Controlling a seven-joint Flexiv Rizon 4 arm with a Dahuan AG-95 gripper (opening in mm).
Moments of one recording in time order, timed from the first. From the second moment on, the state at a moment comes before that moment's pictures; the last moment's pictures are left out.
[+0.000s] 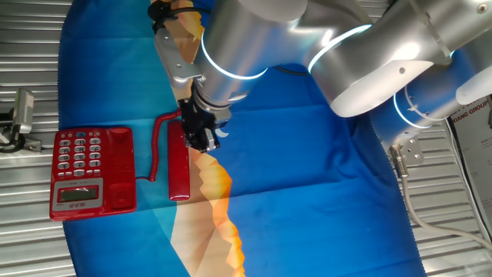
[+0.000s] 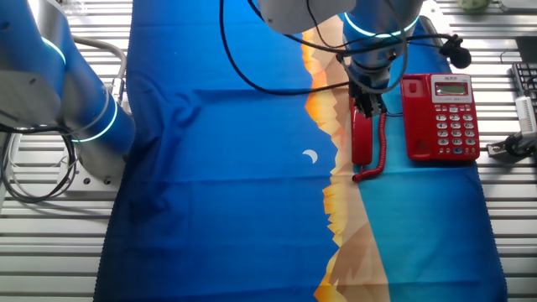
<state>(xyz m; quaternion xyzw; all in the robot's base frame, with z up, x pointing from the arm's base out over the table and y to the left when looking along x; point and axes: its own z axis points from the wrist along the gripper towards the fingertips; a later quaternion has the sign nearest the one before) 0.549 0.044 0.106 -0.17 0.98 0.02 0.07</state>
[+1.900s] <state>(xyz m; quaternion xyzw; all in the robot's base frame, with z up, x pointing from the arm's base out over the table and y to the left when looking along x) 0.547 0.050 0.104 -0.47 0.88 0.03 0.06</state>
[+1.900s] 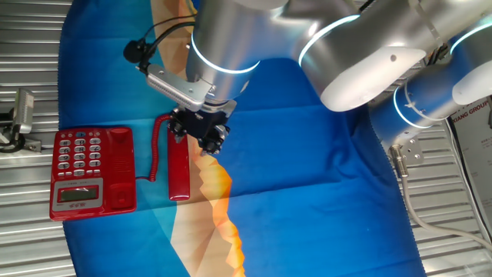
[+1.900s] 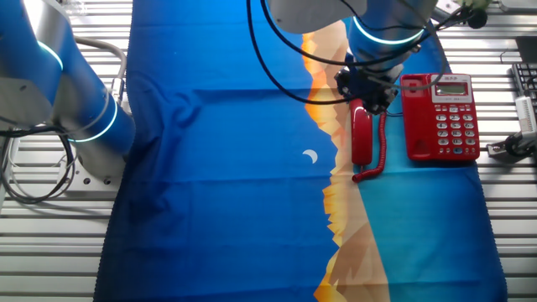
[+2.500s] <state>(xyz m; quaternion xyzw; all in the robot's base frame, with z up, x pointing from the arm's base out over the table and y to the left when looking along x) 0.546 0.050 0.103 -0.53 0.84 0.03 0.04</state>
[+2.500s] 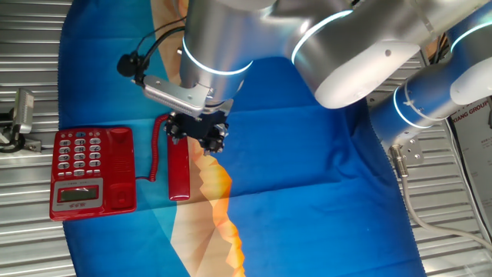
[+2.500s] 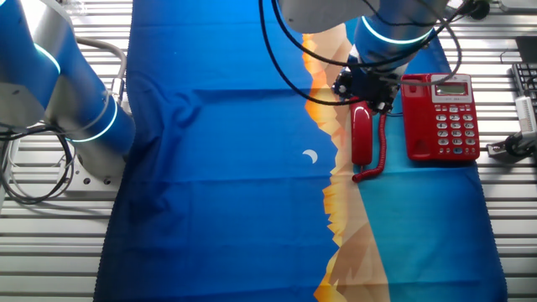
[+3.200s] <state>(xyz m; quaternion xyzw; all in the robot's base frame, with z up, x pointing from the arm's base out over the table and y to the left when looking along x) 0.538 0.047 0.099 -0.61 0.79 0.02 0.01</state>
